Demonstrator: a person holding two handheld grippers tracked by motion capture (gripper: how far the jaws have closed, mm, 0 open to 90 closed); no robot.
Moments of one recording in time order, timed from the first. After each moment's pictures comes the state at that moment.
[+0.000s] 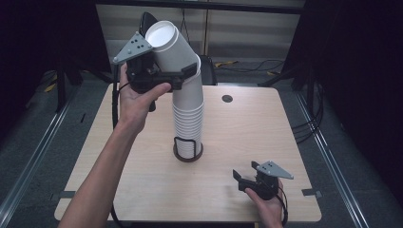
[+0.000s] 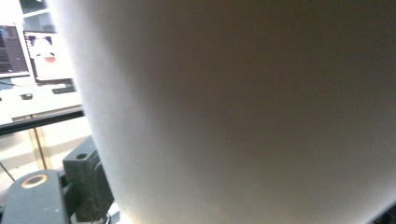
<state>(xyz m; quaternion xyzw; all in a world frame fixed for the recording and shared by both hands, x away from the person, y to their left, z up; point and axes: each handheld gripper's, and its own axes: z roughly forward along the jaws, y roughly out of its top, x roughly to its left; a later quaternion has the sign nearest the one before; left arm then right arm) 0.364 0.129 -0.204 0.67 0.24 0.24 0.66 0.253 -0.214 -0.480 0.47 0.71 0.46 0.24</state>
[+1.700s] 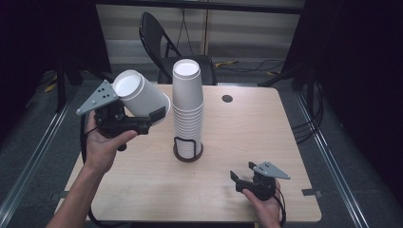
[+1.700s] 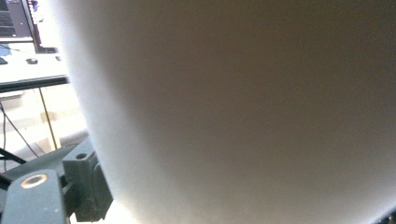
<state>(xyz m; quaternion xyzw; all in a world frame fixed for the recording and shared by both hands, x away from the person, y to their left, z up) 0.306 0.192 -0.275 0.68 0.27 0.22 0.64 0.253 -0.207 -0.482 0.46 0.72 0.46 0.24</state>
